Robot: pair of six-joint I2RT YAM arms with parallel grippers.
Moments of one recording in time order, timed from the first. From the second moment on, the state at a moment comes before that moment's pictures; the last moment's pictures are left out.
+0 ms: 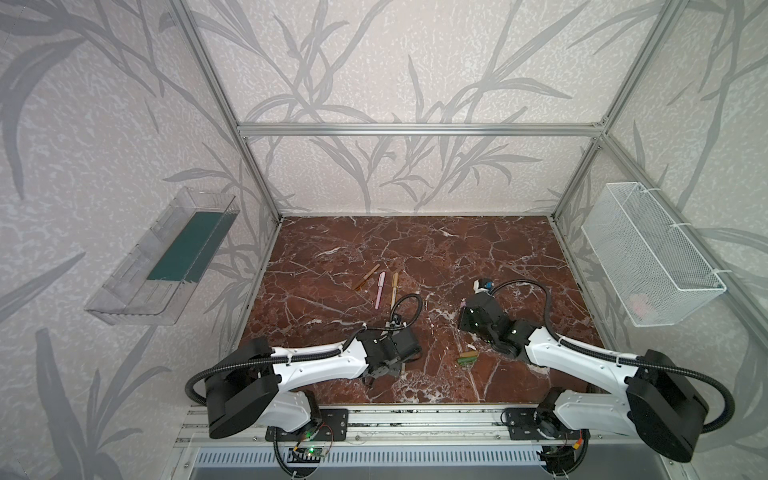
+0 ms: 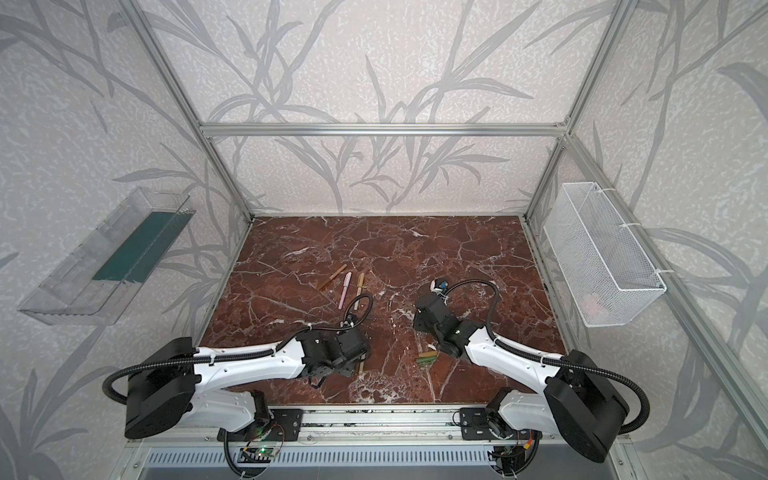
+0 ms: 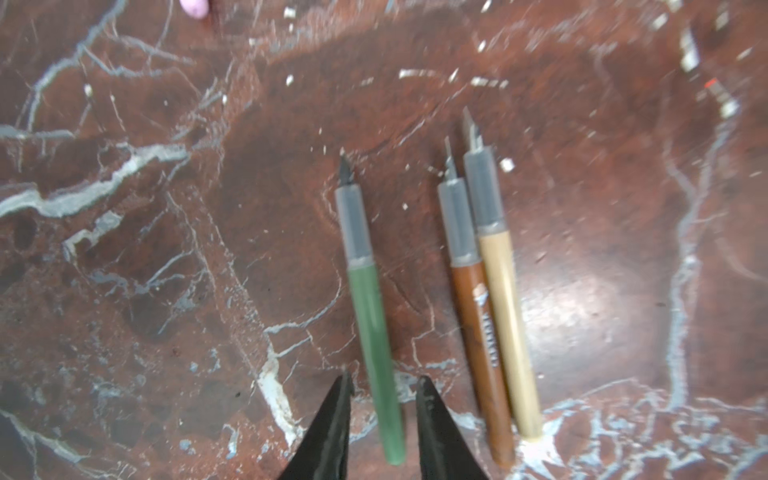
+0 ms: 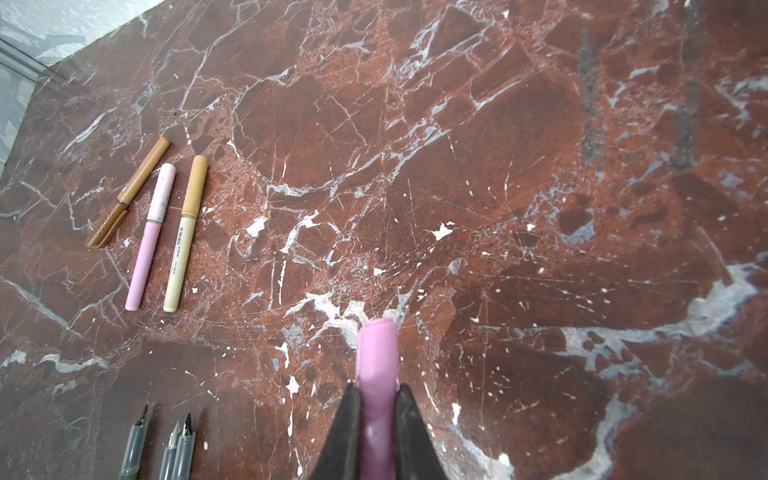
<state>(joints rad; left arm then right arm) -1.08 1.37 0.70 -0.65 -0.34 -0.75 0.74 1.24 0.58 -0.14 0.30 0.79</state>
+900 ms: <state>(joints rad) -1.06 1.40 0.64 -0.62 -0.35 -0.78 0.74 1.21 0.57 -0.14 0.30 0.79</state>
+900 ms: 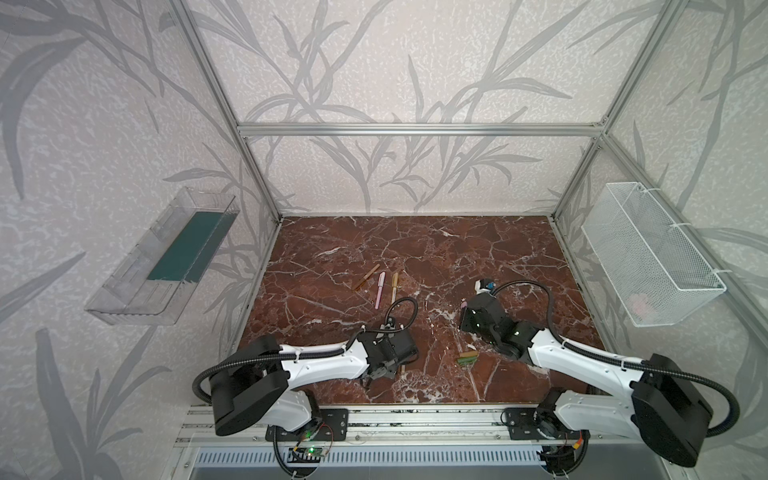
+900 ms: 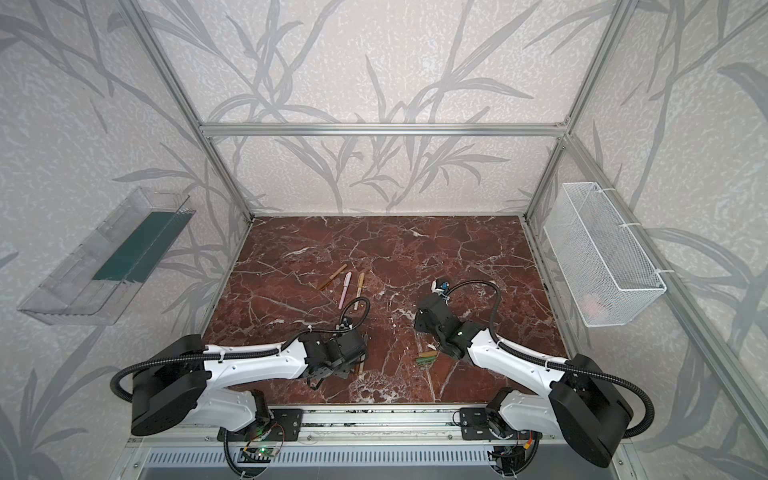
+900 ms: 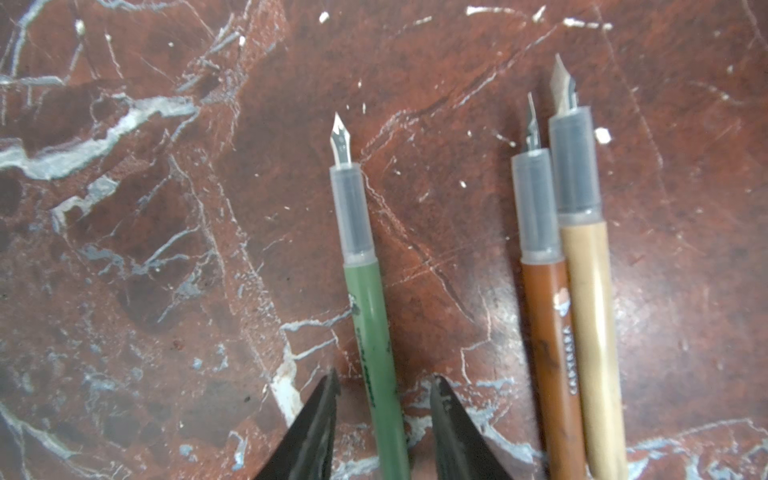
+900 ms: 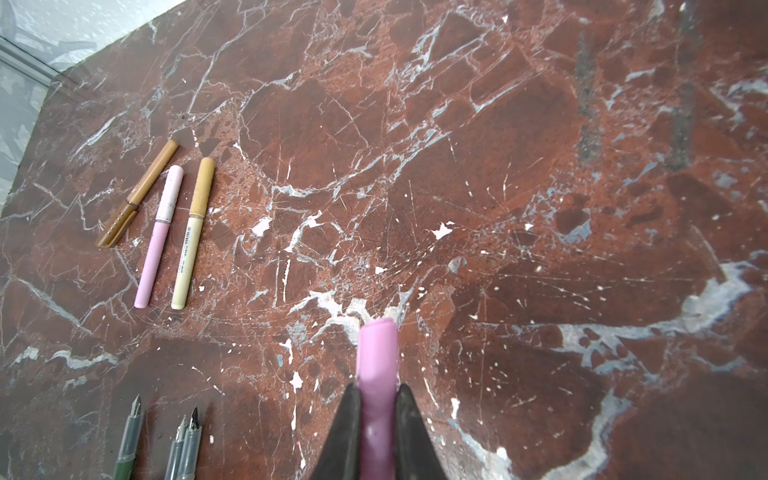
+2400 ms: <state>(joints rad) -1.07 1.48 0.70 -0.52 -0.23 -0.75 0.74 1.22 0.57 -0.14 0.30 0.79</state>
